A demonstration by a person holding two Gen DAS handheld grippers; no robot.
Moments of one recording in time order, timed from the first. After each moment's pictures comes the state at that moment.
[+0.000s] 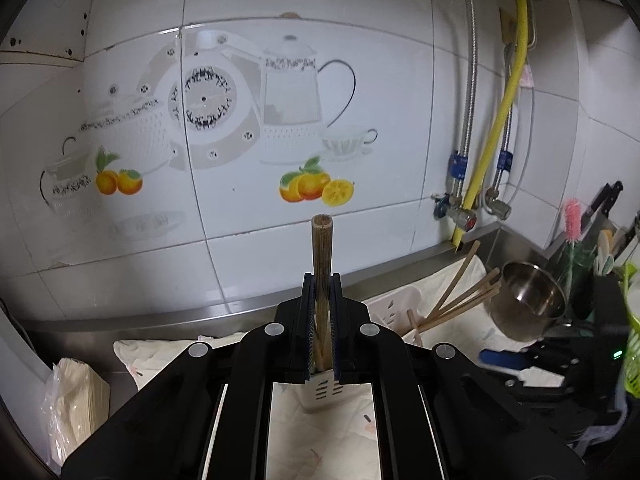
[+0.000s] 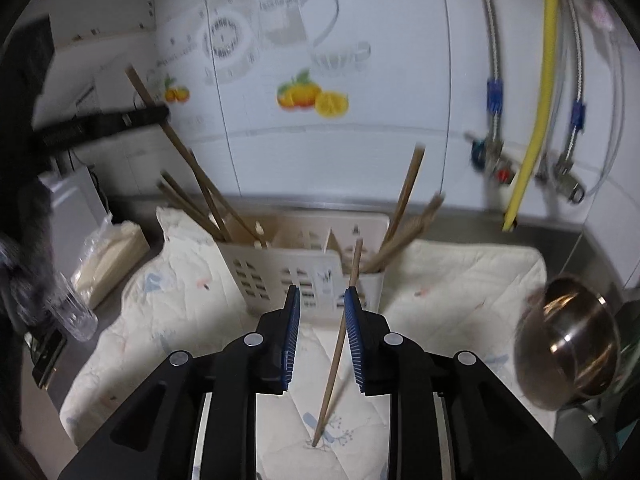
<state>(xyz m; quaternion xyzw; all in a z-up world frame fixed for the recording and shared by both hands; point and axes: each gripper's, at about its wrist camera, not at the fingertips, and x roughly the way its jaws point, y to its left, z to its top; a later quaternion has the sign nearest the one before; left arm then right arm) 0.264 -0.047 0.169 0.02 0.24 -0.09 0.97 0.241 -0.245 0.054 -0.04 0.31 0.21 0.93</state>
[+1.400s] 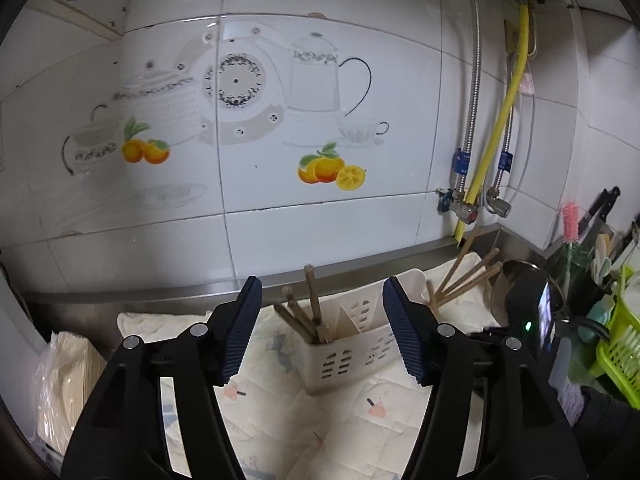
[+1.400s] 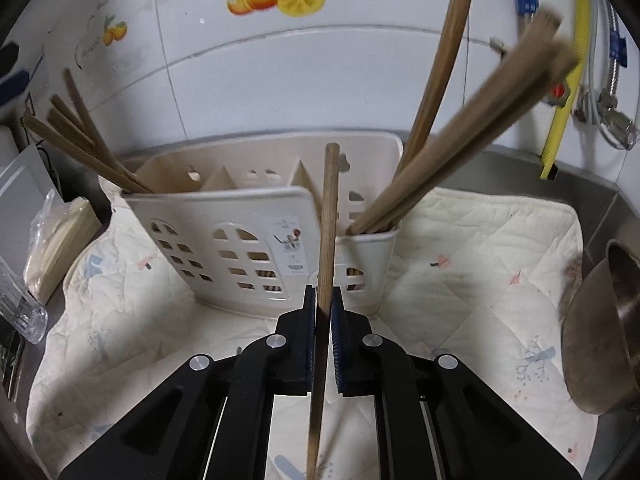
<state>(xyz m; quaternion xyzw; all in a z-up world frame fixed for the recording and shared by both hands) 0.224 -0.023 0.151 -0.01 0.23 -0.09 0.97 0.307 -0.226 -0.013 -0.04 0.35 0.18 0.92</state>
